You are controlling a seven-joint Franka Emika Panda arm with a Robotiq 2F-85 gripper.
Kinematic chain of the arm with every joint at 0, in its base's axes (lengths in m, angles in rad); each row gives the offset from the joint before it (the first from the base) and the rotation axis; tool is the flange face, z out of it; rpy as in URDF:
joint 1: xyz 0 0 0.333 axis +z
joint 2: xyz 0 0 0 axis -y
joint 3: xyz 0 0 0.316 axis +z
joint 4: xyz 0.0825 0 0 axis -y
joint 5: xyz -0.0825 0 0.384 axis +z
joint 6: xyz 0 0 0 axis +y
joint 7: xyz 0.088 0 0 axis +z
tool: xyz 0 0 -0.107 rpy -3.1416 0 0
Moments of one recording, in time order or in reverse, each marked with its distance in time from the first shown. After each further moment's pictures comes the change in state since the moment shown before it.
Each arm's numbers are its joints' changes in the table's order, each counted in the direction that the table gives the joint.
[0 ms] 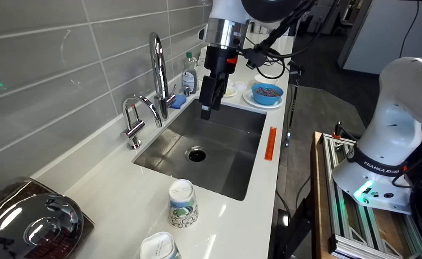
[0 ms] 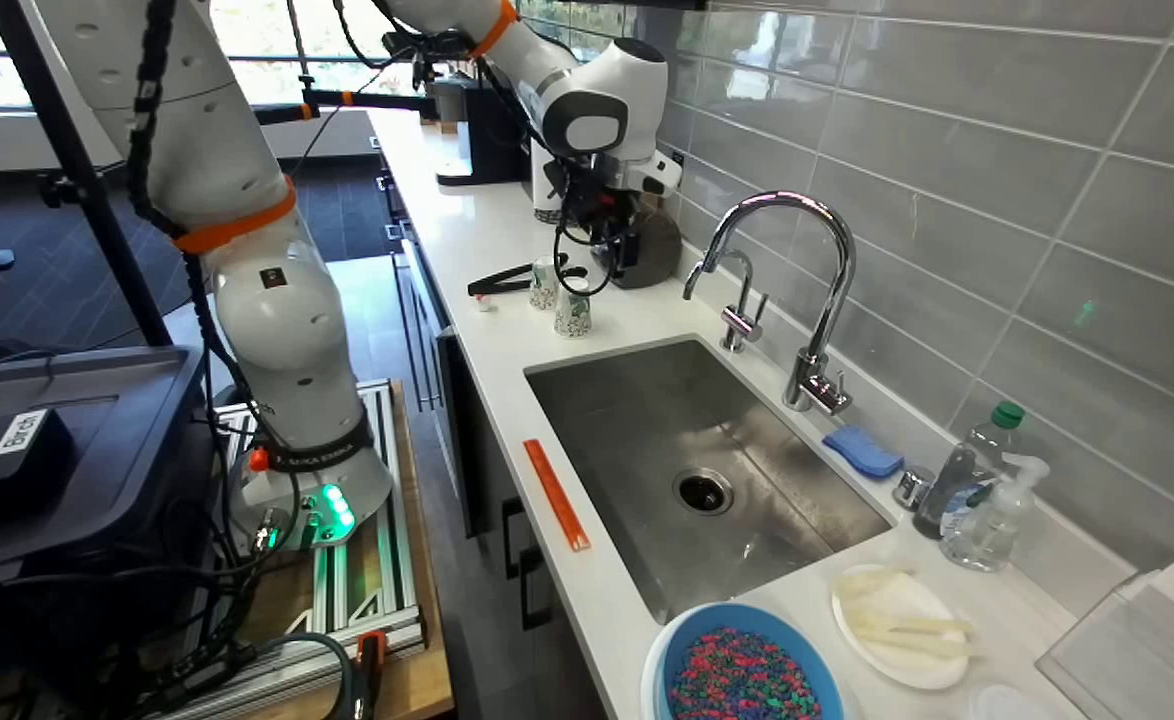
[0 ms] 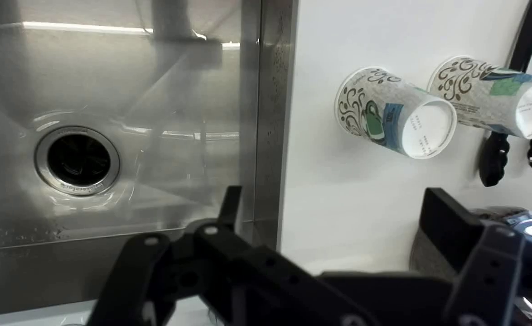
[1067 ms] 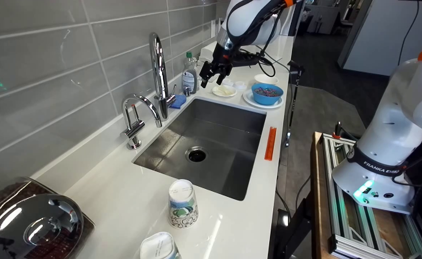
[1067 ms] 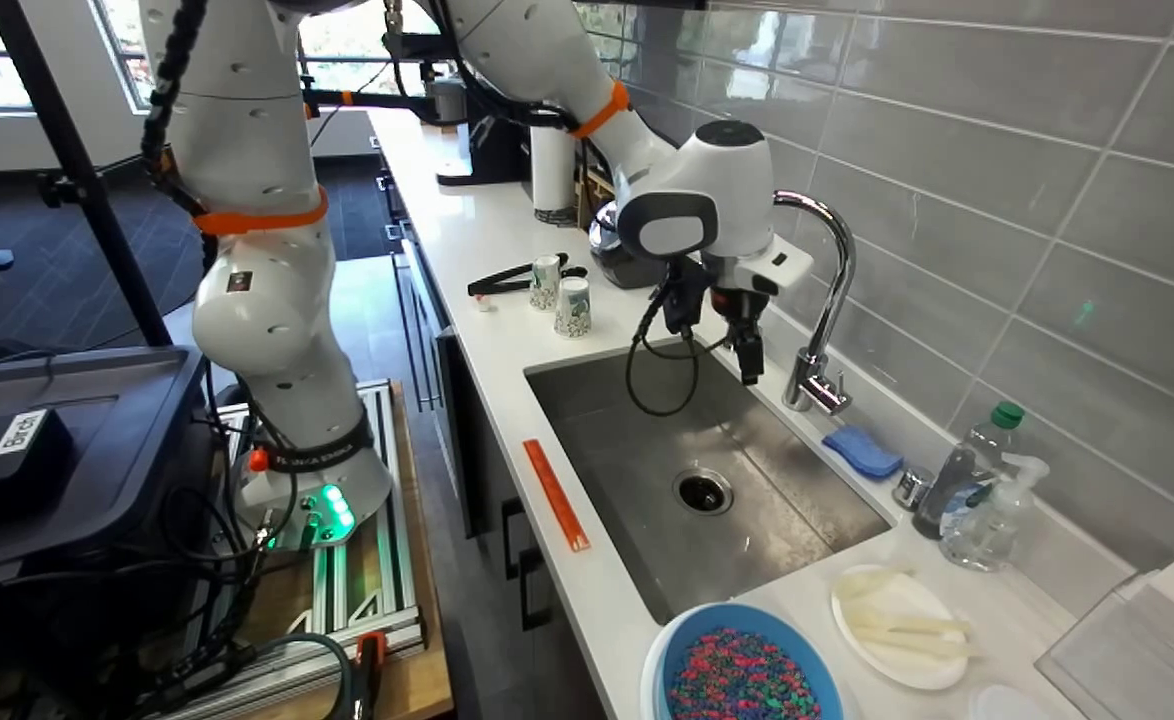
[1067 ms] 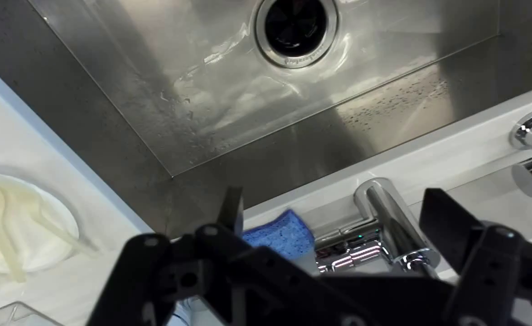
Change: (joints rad) arm -0.282 -0.253 -0.159 0.076 -0.100 -0.397 -0.031
